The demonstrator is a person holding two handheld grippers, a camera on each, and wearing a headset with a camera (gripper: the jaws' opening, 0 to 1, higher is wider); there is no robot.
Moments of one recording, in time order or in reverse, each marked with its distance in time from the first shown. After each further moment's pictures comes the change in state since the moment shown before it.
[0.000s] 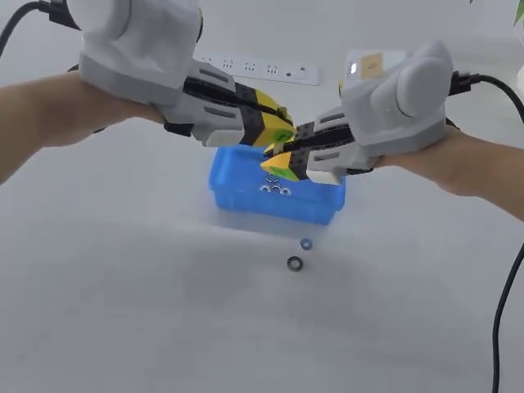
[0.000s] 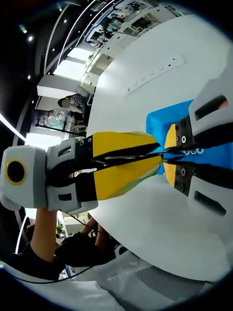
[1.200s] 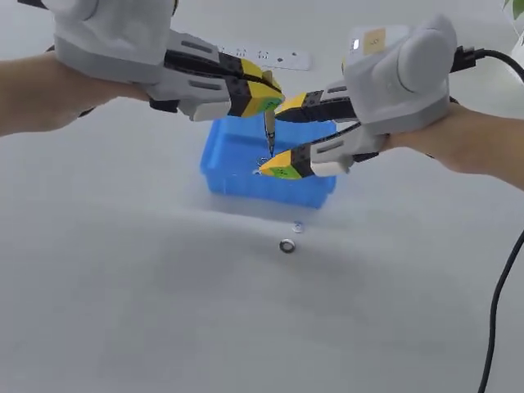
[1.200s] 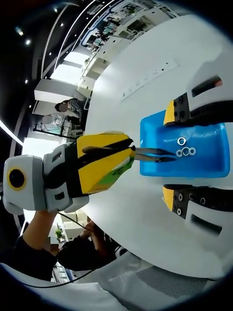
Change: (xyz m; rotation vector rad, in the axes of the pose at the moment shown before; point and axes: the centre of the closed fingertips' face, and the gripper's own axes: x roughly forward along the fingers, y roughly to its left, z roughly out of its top) left arm -0.011 0.014 0.010 0.038 -0.055 0.061; right arm -0.017 -0.003 -0.009 0.033 0.022 -0.031
